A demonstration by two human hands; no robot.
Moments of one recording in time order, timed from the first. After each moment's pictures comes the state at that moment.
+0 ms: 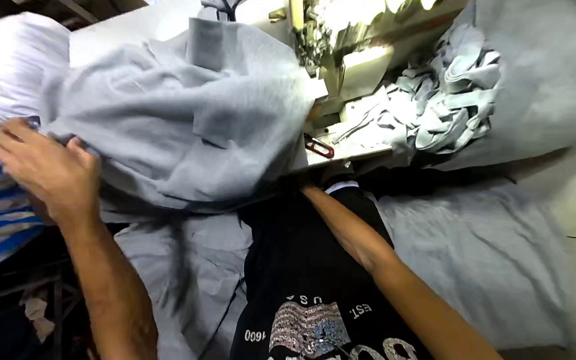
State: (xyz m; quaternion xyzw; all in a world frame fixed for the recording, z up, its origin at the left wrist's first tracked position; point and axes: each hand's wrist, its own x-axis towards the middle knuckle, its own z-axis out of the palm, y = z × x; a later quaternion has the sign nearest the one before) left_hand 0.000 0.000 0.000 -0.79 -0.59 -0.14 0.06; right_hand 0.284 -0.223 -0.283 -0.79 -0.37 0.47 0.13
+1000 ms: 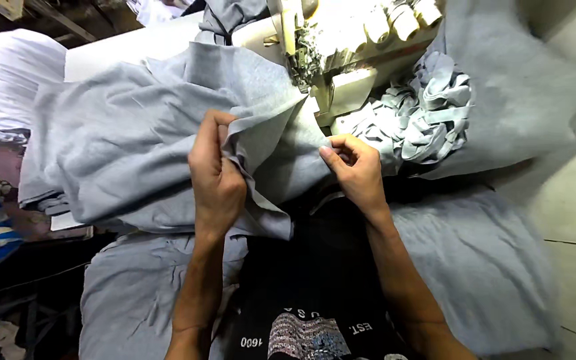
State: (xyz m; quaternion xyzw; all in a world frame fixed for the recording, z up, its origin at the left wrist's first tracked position) left_hand 0.160 -0.164 -0.007 -0.82 -0.19 -0.39 -0.37; right_hand 0.337 -0.307 -0.085 -0.71 -0.37 0.16 0.58
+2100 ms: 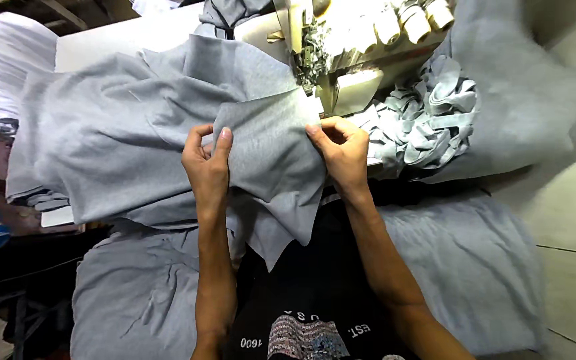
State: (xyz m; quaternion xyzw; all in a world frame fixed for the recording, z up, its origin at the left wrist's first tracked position) left_hand 0.156 -0.129 -0.071 -0.67 -0.37 -0.41 -0.50; right_hand 0.331 -0.275 -0.088 -0.67 -0.34 0.16 0.64
